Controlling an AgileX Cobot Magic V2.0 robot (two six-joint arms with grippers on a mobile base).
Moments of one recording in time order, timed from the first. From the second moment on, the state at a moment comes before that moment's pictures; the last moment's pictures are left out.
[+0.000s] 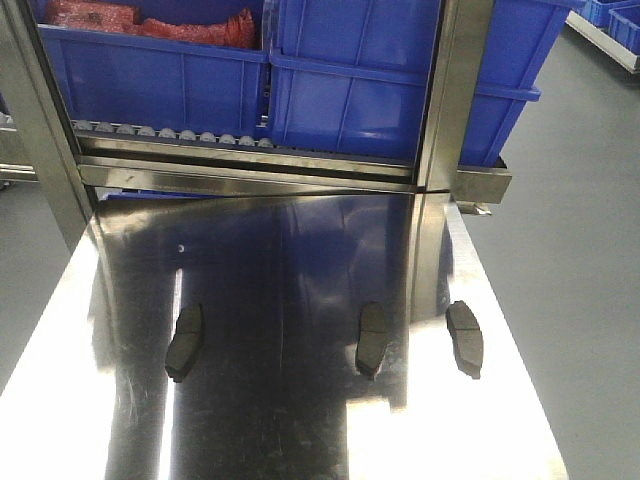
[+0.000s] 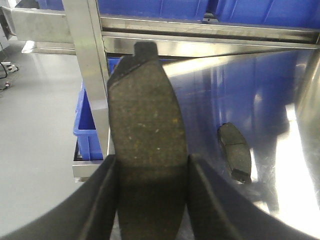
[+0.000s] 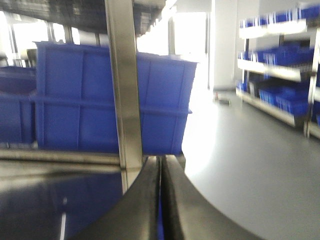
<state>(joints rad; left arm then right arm) -0.02 0.41 -0.34 -0.07 0.39 0.09 -0.04 0.28 -0.32 -0.08 0.13 0.10</state>
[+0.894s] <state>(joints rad) -0.02 0.41 -0.34 -0.07 0.39 0.09 -0.04 0.89 -0.66 -0.02 0.87 0.13</state>
